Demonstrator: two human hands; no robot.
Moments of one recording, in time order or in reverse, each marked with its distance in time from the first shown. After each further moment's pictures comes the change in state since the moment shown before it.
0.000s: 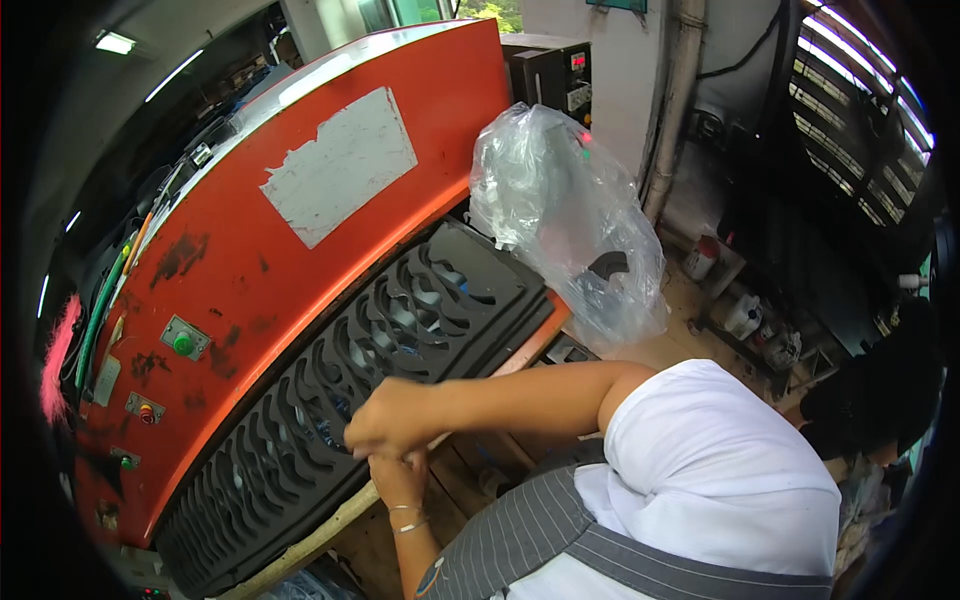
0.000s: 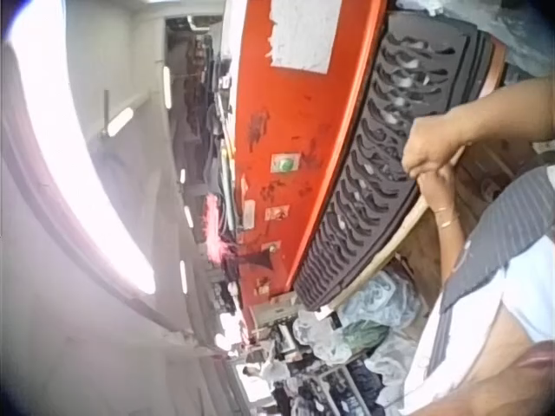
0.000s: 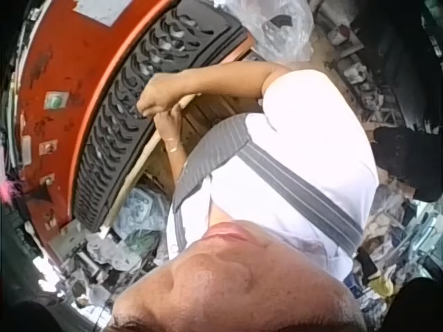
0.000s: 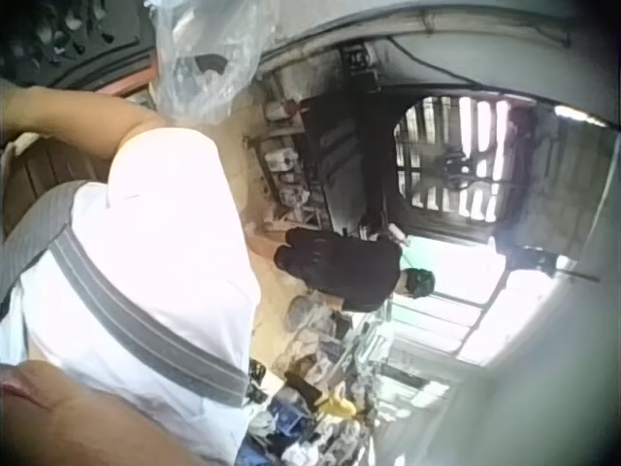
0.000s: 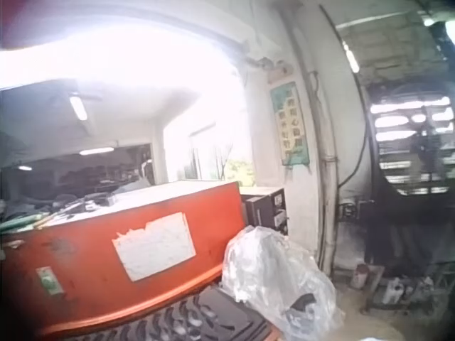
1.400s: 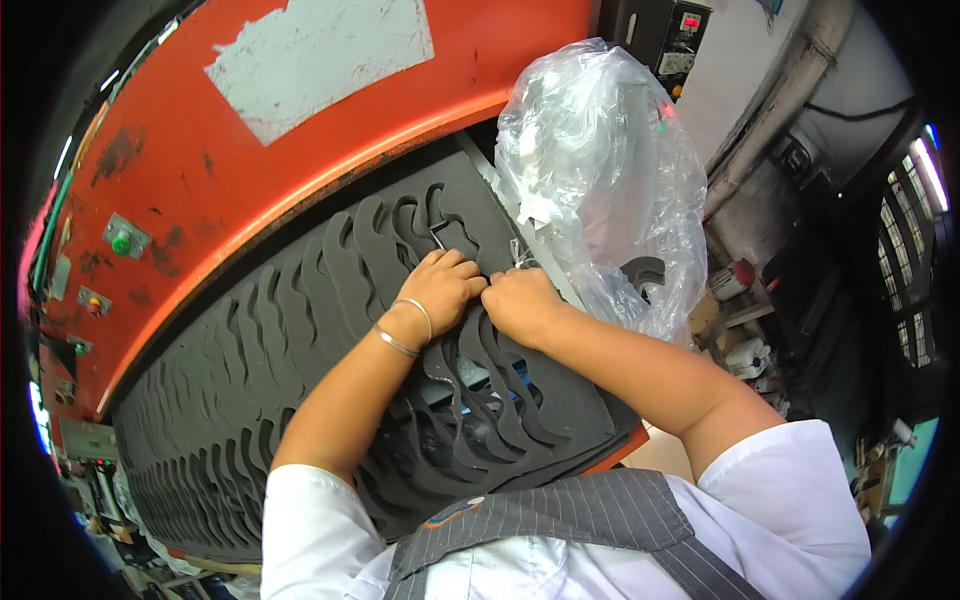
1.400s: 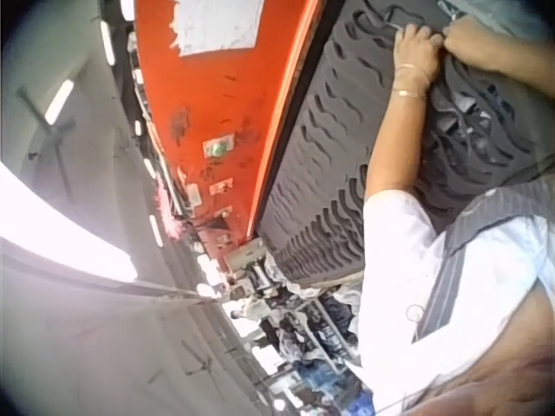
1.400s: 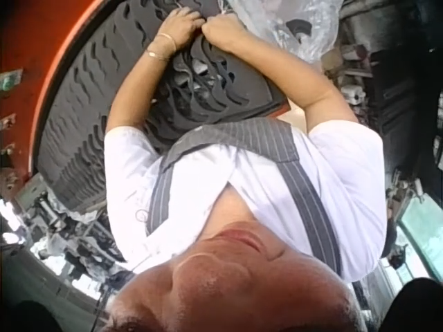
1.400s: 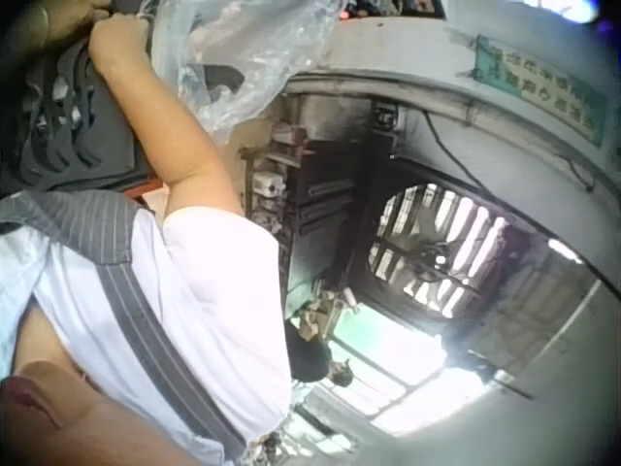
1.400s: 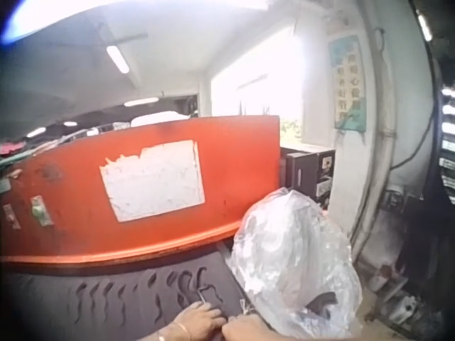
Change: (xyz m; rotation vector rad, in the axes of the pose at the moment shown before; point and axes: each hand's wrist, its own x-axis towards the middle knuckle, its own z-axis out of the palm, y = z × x) left_hand 0.305 0.065 0.202 -0.046 -0.350 0.797; right_hand -0.125 0.274 -0.068 -0.595 -0.417 0.754
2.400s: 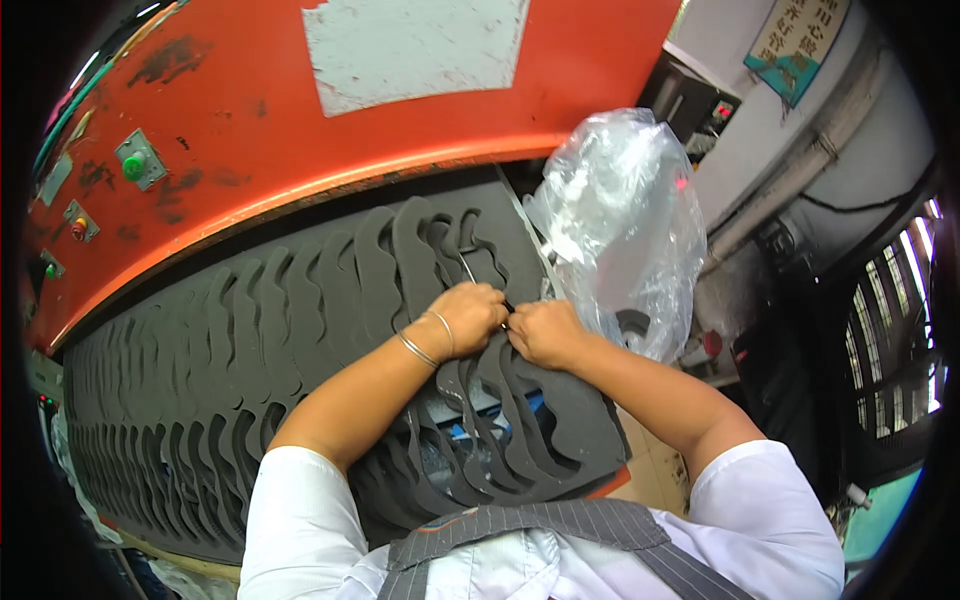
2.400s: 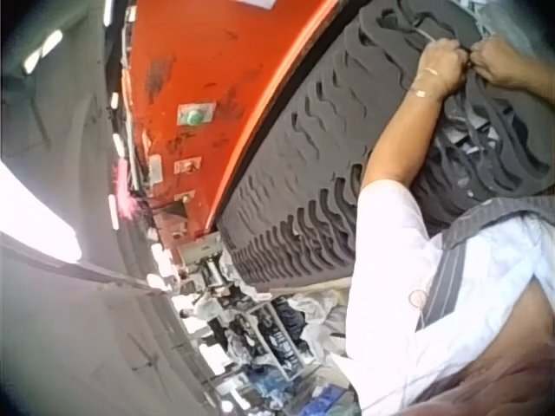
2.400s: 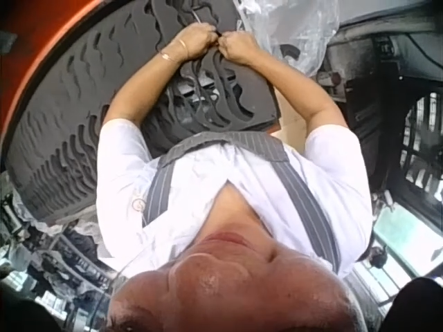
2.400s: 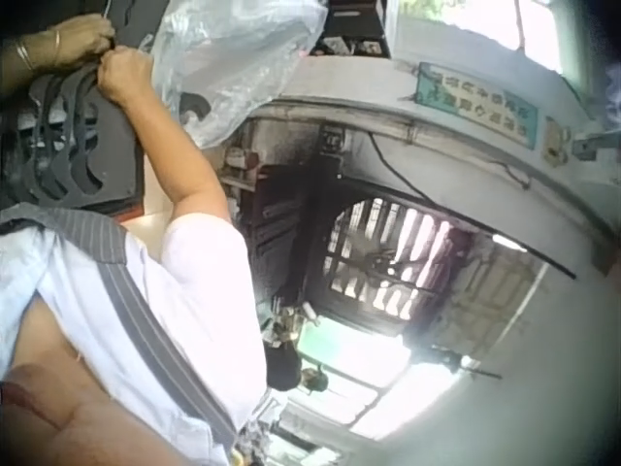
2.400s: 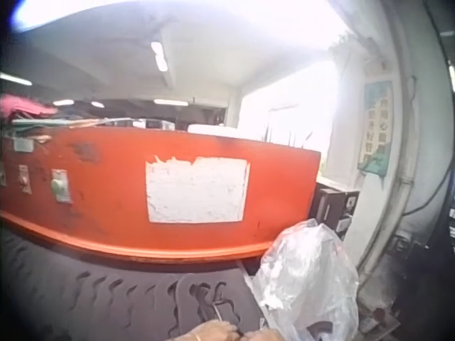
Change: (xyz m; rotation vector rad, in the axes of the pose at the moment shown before) left_hand -0.022 -0.011 0.033 -0.230 0.090 0.029; right_hand 0.003 0.007 0.035 0.078 0.270 -0.138
